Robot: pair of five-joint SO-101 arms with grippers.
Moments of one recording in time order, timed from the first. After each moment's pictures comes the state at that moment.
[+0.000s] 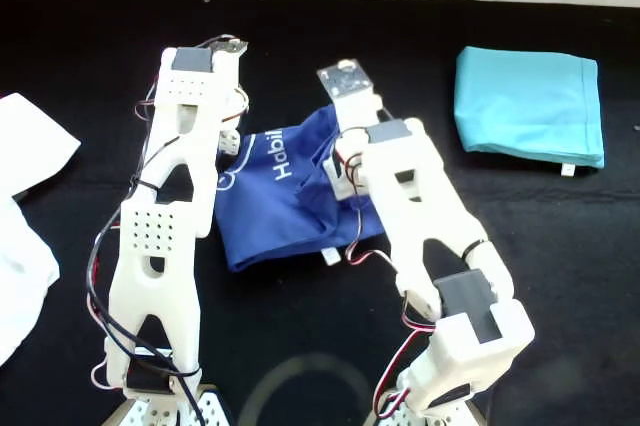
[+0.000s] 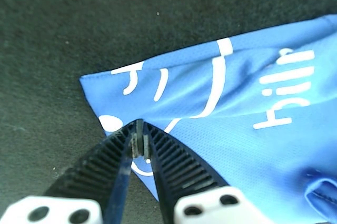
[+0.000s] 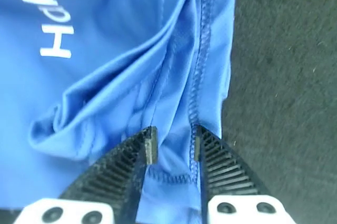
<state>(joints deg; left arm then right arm) -2.5 57.3 -57.5 96.9 -1.8 -22.2 8.6 11.9 57.7 7.4</state>
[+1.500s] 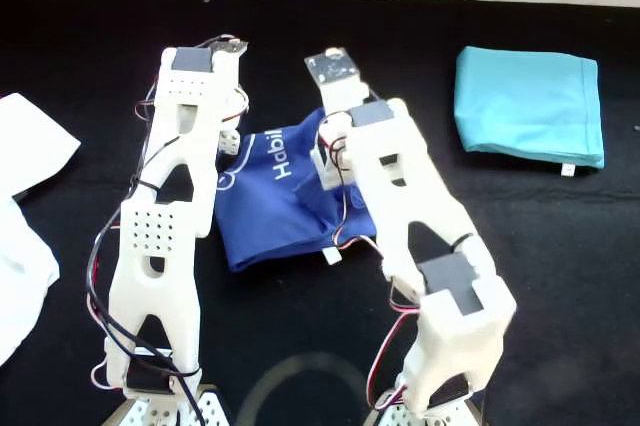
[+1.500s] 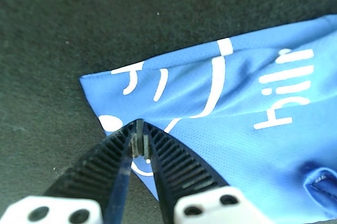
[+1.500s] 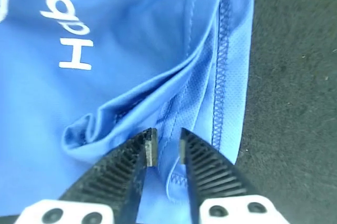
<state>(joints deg) -2.5 57.3 -57.5 96.9 -1.8 -24.4 16.3 0.7 65.6 4.6</state>
